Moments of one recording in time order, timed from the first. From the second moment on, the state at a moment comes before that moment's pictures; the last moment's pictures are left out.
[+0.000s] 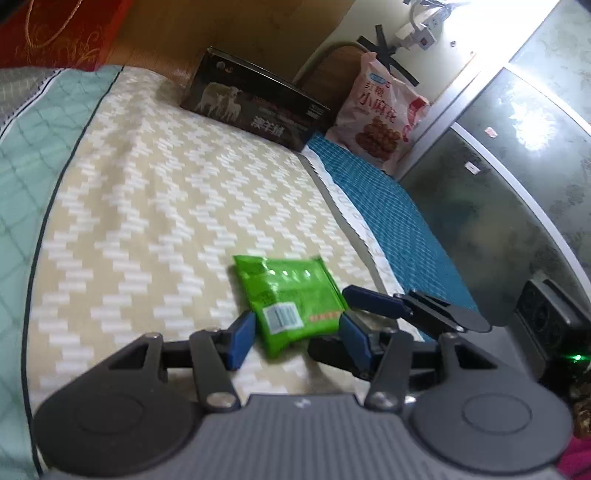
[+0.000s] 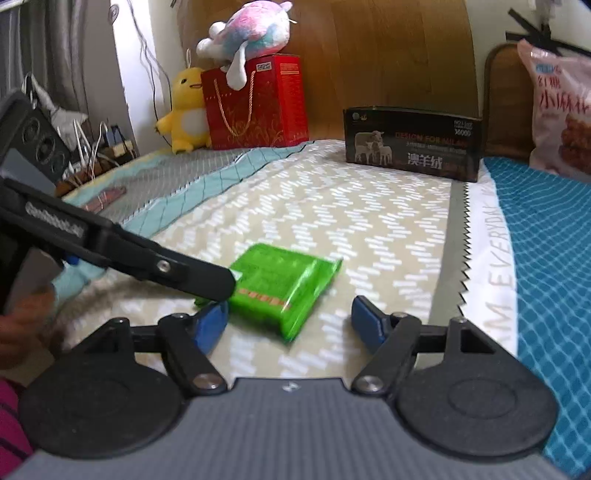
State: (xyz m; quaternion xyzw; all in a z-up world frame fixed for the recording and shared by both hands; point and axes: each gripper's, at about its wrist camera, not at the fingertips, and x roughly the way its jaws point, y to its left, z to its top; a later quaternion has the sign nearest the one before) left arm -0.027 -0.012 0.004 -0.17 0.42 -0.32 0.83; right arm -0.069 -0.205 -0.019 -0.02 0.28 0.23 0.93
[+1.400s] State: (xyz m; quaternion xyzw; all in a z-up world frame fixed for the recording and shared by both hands) left arm 0.171 -0.095 0.103 -0.10 0.33 -0.32 0.88; right arm 0.129 -0.247 0.060 0.00 0.17 0.19 0.97
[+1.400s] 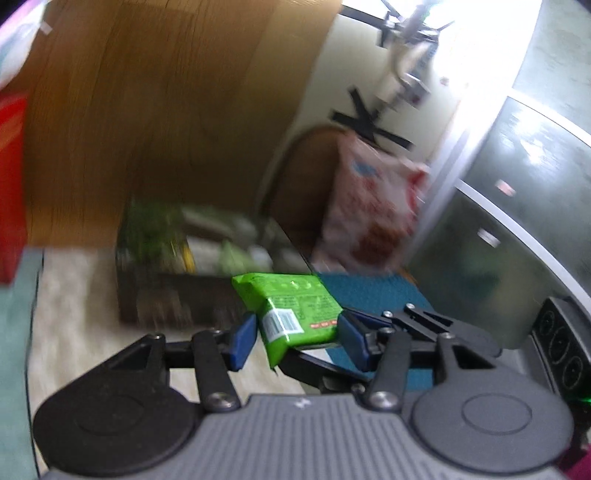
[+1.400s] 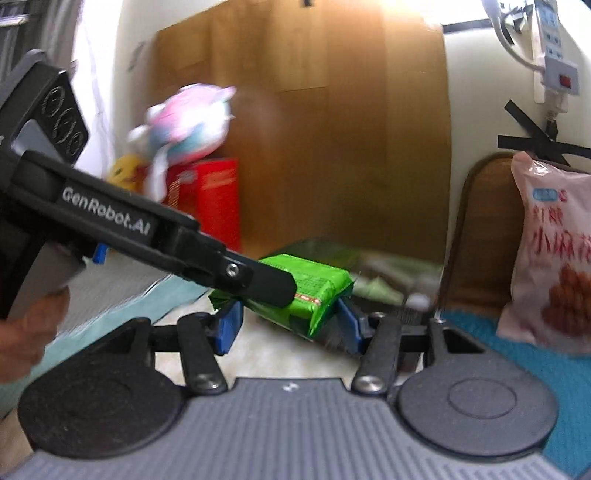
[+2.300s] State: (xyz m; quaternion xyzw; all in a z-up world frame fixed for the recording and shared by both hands) left arm 0.088 -0.099 0.047 0.07 0.28 -0.16 0.94; right arm 0.027 -0.271 0.029 0.18 0.14 0.04 0.97
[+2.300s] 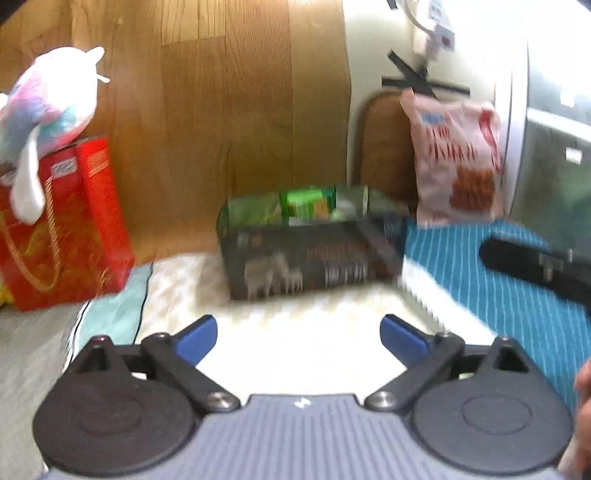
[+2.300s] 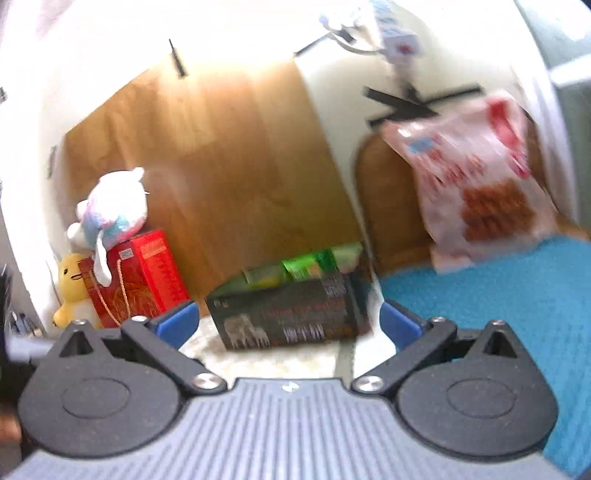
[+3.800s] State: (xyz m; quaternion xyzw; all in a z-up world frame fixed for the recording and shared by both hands) left arm 0.008 -0.091 0.006 0.09 0.31 -0.04 0.94; right arm -0.026 -0.255 -0.005 0.19 0.18 -0.04 0.96
